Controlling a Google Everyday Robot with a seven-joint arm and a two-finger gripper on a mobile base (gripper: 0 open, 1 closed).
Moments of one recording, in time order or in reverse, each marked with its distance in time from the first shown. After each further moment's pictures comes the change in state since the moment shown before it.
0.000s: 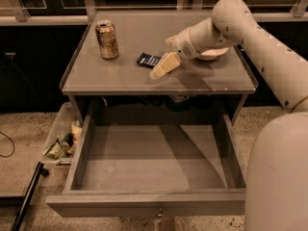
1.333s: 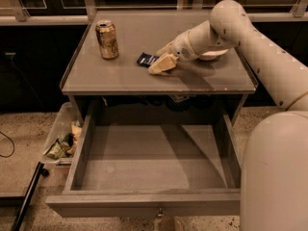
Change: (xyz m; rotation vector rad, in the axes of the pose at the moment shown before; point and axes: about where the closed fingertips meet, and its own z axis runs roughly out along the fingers) arm 0.007 -0.004 0.008 -0.013 -0.001 0.027
